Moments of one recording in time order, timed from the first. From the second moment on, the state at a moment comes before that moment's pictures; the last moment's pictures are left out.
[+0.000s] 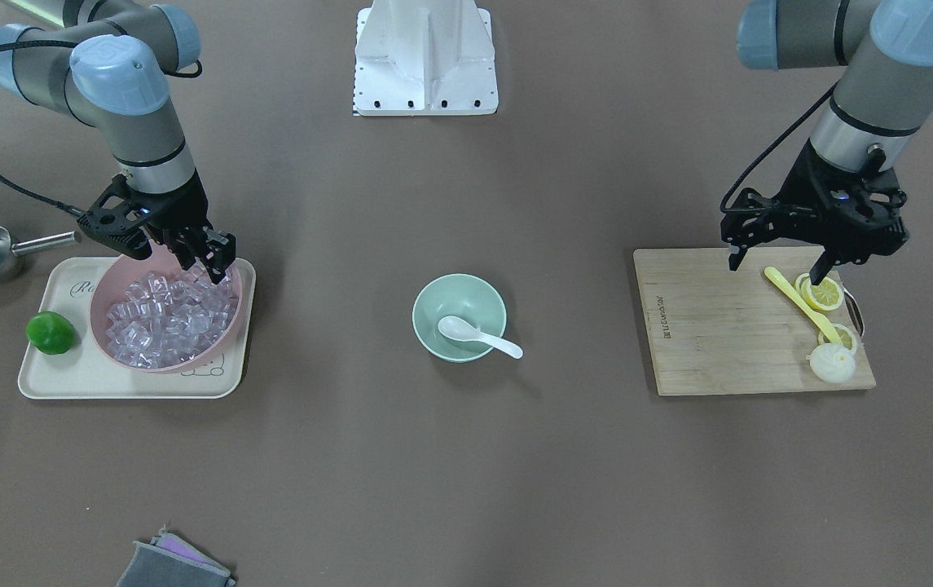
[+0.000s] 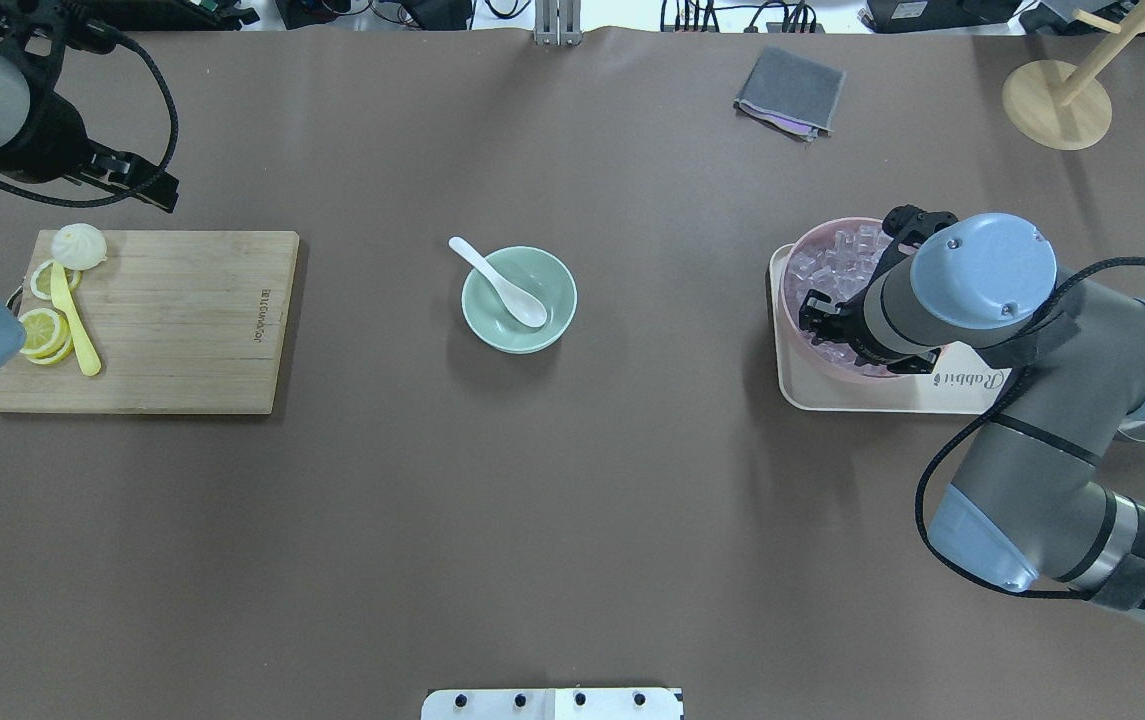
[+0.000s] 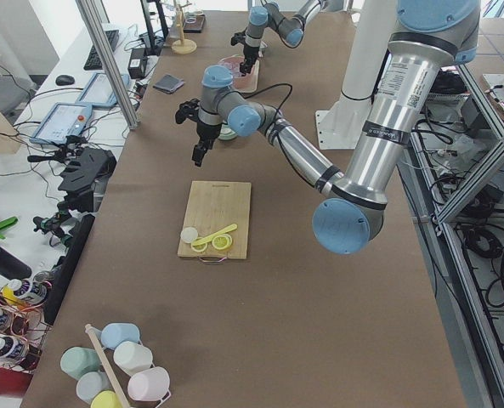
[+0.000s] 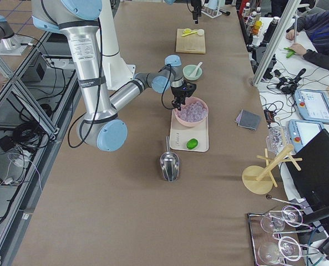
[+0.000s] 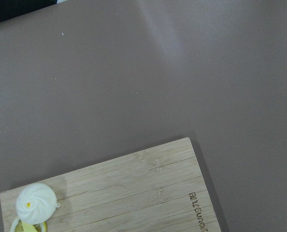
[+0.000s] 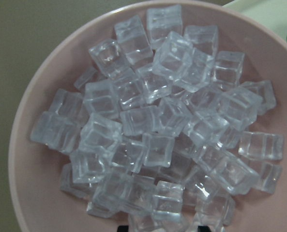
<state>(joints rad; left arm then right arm) -1.01 -1.90 -1.92 -1.60 -2.01 -0.55 0.65 -1.31 1.88 -1.44 1.79 1.59</state>
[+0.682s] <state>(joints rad) -1.01 -1.92 -1.92 -1.60 -2.01 -0.54 0.64 -1.30 1.86 -1.43 1.79 1.64</state>
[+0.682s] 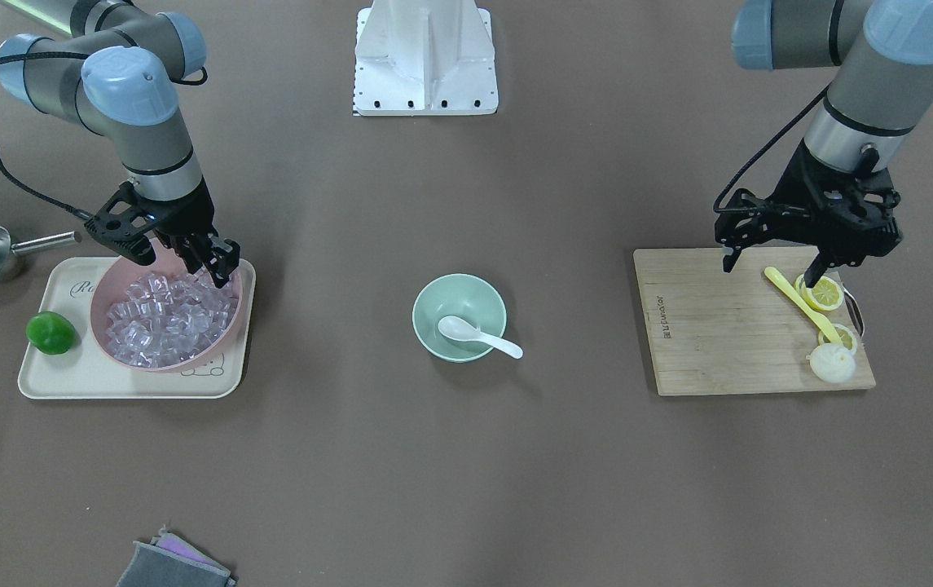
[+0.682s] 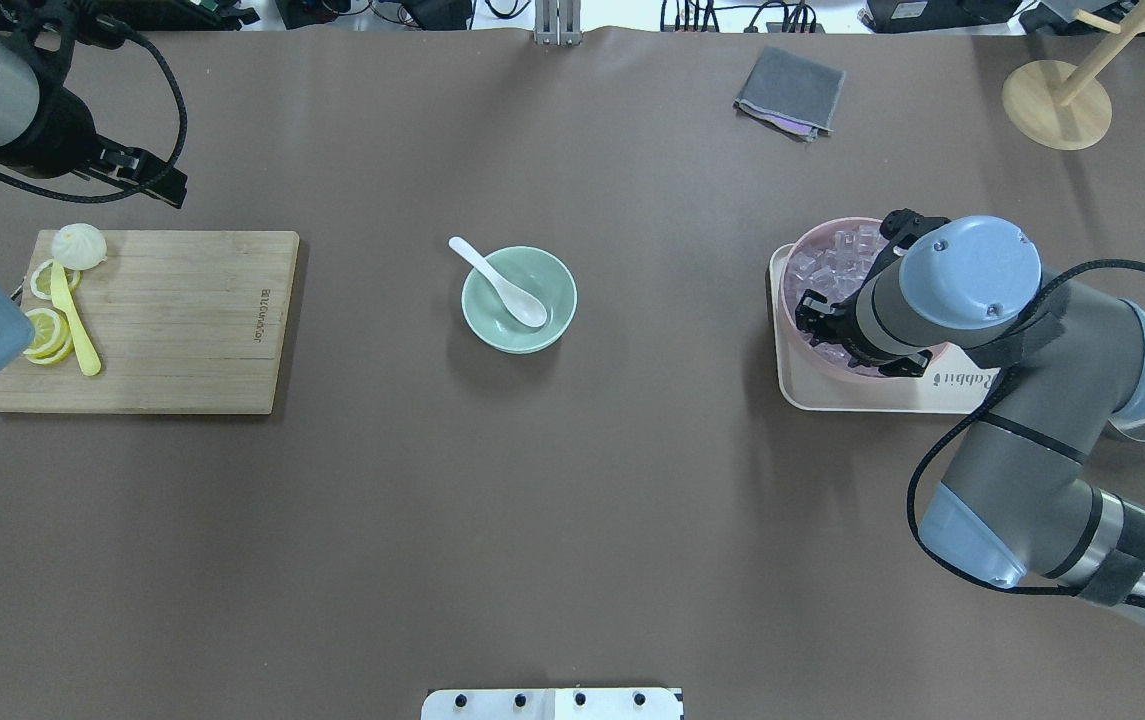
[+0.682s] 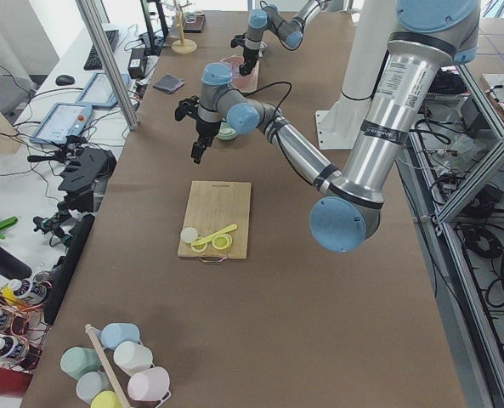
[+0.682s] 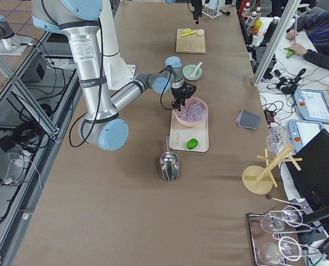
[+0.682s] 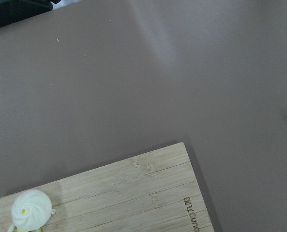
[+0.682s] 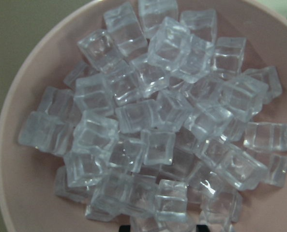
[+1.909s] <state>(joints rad) -1.01 -1.92 -1.92 -1.60 -2.01 -0.54 0.63 -1.28 1.86 -1.42 1.79 1.65</state>
